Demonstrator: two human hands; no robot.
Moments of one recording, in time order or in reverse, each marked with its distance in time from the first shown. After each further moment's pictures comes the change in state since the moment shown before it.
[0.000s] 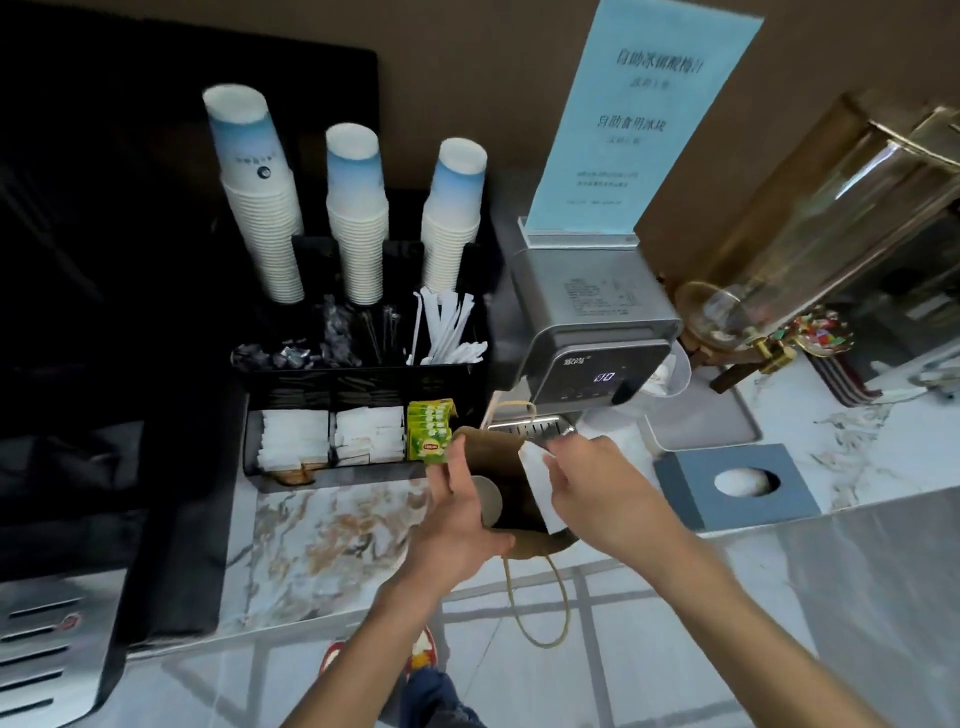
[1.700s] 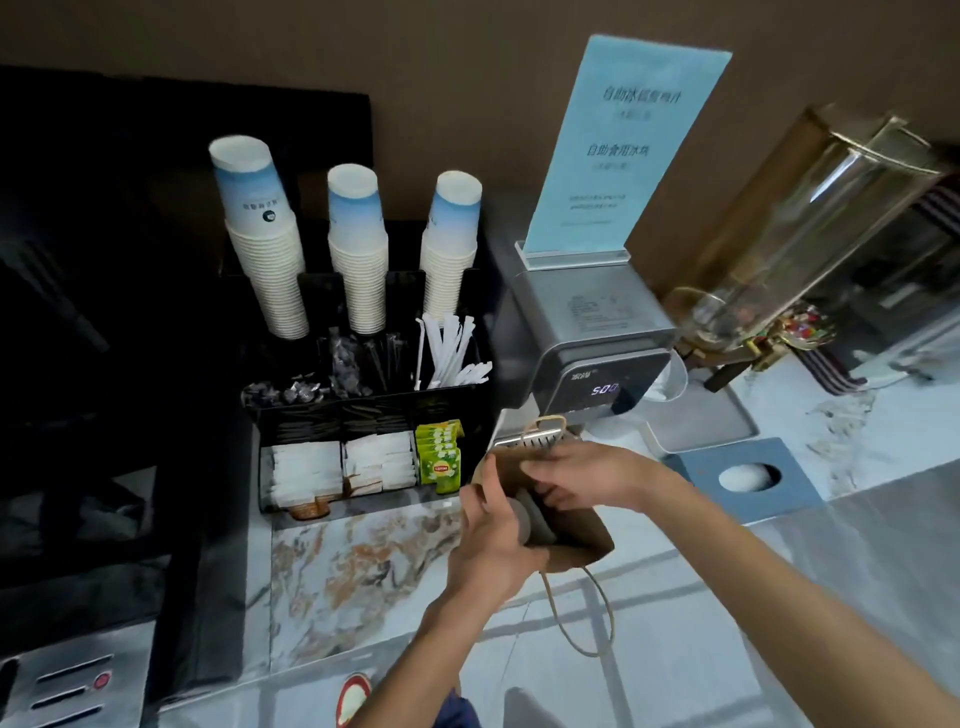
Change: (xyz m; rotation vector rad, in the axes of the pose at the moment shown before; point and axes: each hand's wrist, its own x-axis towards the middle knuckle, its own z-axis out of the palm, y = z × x) left_hand 0.003 0.009 0.008 -0.024 -0.082 -0.005; right_hand 0.047 0.010 0.006 0.622 -0.389 0.169
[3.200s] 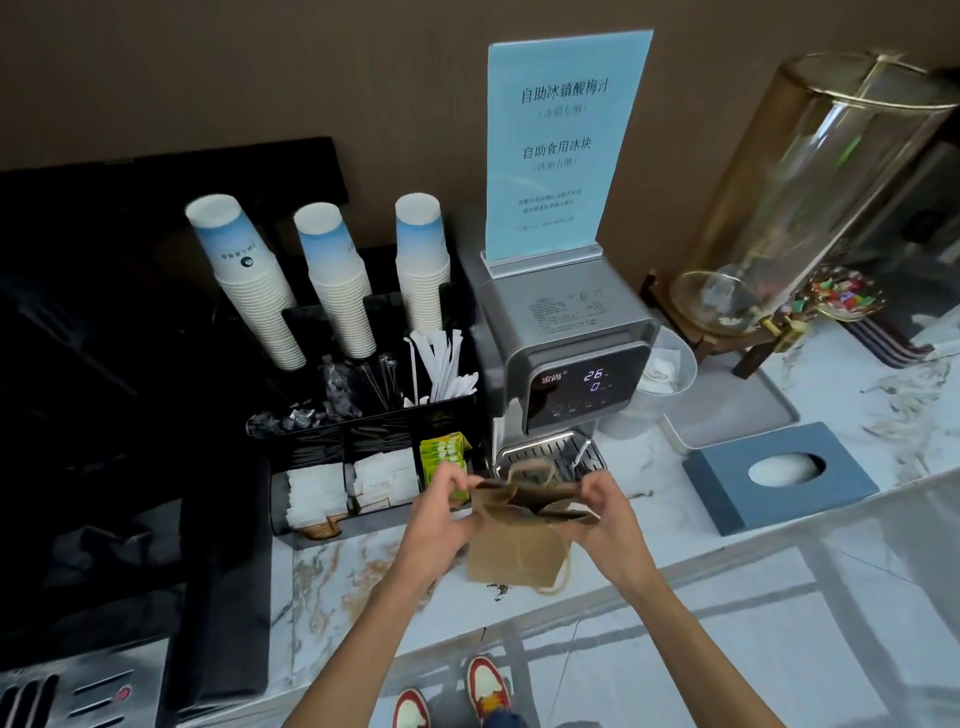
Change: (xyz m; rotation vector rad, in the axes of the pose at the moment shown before) left_hand 0.037 -0.036 -0.027 -0.248 0.159 0.229; right_hand 0.072 0.151 0.028 0.619 0.397 -0.525
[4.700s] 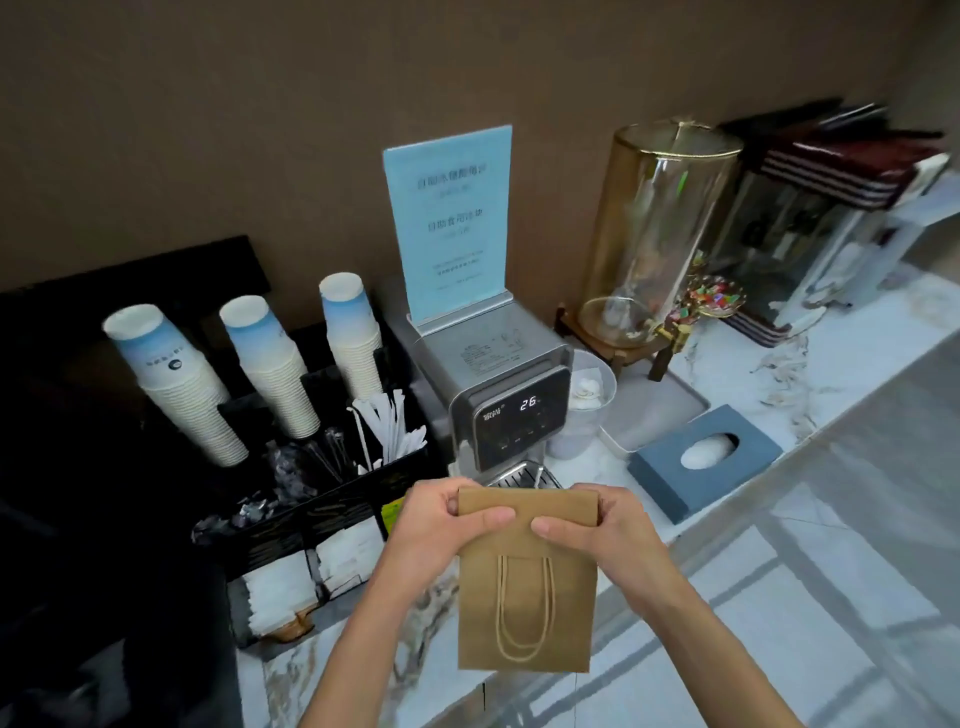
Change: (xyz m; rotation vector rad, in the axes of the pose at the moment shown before) left_hand -0.010 0.115 -0.010 -0.154 -0.368 0.095; right_hand -0.075 -0.115 0.002 0.071 0.144 -0.017
